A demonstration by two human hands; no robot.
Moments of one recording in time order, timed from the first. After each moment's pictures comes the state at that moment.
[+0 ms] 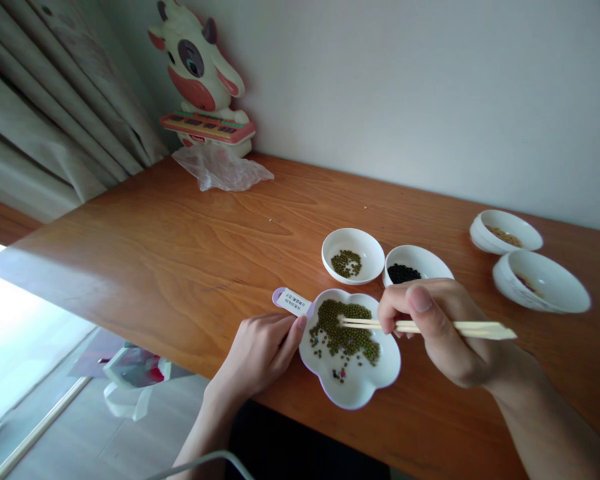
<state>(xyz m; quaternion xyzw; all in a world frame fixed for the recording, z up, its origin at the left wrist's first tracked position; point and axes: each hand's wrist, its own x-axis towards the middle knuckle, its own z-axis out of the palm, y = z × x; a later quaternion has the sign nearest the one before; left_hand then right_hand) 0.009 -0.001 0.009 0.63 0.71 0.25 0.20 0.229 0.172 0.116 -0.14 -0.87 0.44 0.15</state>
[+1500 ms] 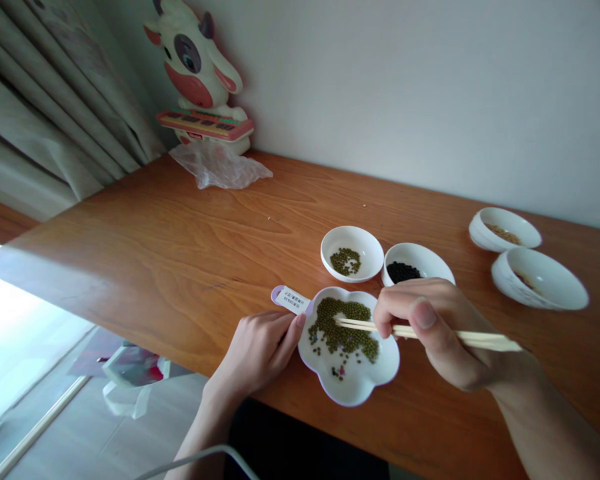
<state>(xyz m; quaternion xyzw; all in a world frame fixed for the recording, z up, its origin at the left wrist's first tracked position) 0.008 -0.002 0.008 0.62 0.71 0.25 0.21 0.228 0.175 0.114 -0.09 -0.89 0.42 0.11</state>
